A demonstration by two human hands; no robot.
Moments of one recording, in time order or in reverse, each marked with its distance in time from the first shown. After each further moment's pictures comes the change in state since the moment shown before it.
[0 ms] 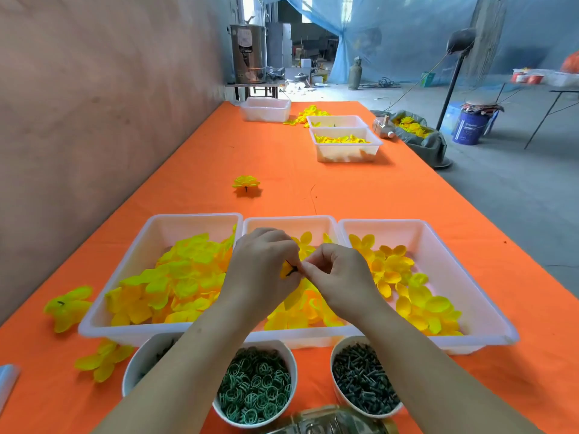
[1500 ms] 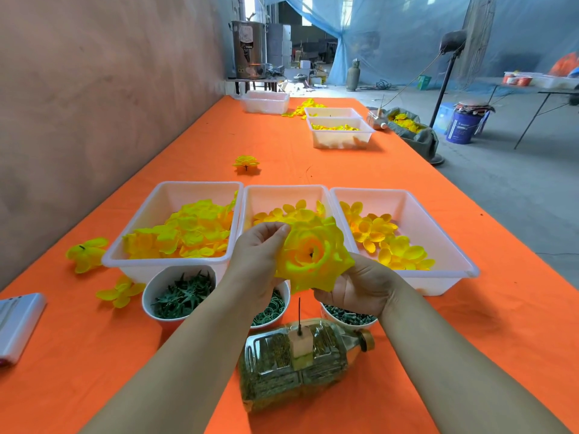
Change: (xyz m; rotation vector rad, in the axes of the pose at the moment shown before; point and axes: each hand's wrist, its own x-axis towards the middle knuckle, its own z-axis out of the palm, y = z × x) left_hand -0.086 0.057 0.007 -1.197 0.107 -0.766; right_hand -0.089 0.026 -0.024 1.023 -0.621 0.529
